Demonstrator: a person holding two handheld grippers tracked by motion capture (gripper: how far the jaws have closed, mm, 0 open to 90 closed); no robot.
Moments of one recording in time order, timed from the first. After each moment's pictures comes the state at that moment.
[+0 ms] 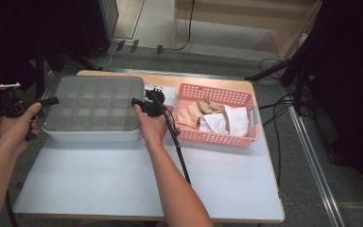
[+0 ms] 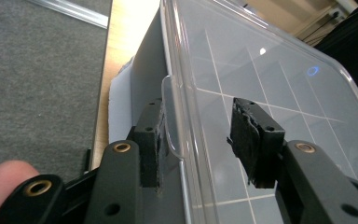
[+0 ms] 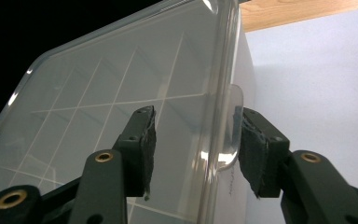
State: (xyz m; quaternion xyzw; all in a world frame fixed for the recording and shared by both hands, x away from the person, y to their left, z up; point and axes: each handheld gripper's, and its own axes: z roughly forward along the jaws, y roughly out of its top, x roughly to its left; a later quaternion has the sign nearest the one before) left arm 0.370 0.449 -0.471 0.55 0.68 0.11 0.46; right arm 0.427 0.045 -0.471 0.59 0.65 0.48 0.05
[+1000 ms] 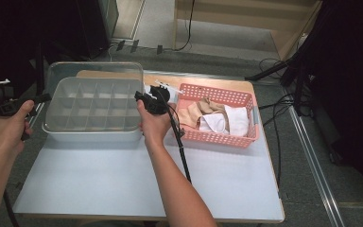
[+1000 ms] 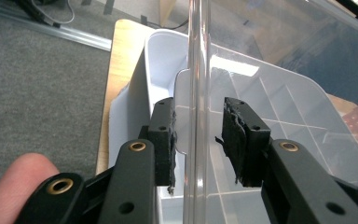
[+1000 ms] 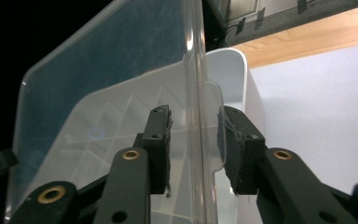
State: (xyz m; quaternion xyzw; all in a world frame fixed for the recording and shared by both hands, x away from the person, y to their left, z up) left arm 0.348 0.445 -0.439 0.55 0.67 0.16 0.47; right arm 0.411 0.031 -0.440 0.59 0.61 0.54 0.05
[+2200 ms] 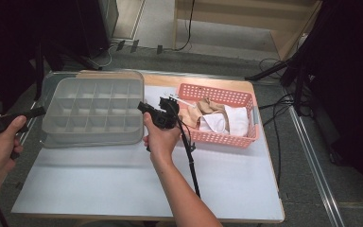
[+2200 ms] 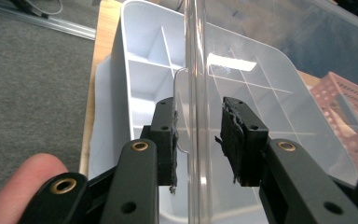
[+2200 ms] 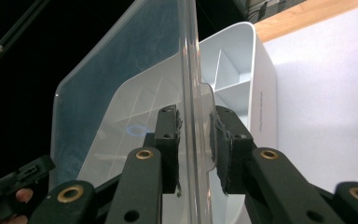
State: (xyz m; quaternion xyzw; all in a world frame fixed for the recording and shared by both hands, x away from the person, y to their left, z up) left arm 0.284 0.435 -0.429 0.57 0.66 0.14 0.48; right arm 0.356 0.002 -0.428 0.59 0.59 0.56 -0.01
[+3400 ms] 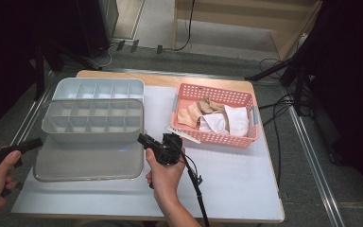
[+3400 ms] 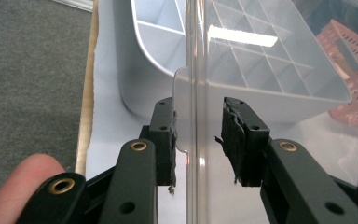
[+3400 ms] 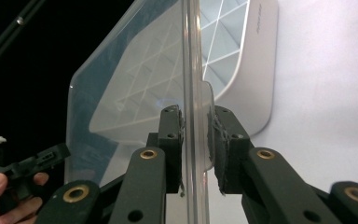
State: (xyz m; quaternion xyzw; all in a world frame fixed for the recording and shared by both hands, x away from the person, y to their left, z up) left arm 0.209 0.422 -0.459 0.58 0.67 0.12 0.45; right arm 0.274 -0.017 -0.463 0.58 0.59 0.56 -0.04
